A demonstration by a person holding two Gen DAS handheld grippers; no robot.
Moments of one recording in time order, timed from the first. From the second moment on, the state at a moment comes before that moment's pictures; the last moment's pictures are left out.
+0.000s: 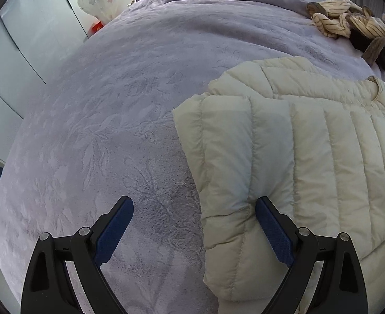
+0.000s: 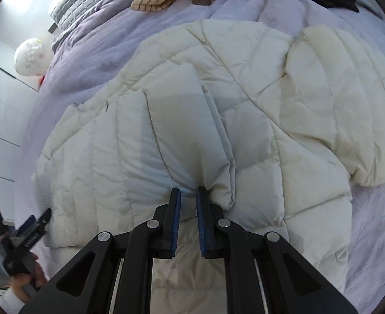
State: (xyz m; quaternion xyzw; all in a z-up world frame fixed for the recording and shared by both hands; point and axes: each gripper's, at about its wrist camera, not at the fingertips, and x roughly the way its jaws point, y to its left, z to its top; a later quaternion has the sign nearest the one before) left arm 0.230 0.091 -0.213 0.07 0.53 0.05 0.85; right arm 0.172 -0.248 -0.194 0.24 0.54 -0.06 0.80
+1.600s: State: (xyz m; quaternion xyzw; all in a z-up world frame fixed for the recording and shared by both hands) left arm 0.137 -0.184 -0.165 0.06 0.58 -0.16 0.79; right arm 0.022 -0.536 -0.203 0.59 0.34 -0.17 0.71
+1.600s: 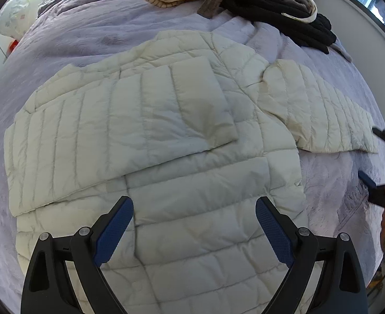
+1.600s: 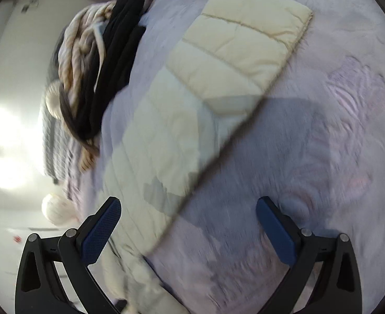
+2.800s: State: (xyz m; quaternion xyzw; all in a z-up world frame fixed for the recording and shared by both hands) left arm 0.167 -0.063 -0.141 0.01 0.54 -0.06 0.84; right arm 0.166 -0.423 -0.069 0.49 0.31 0.05 0.81
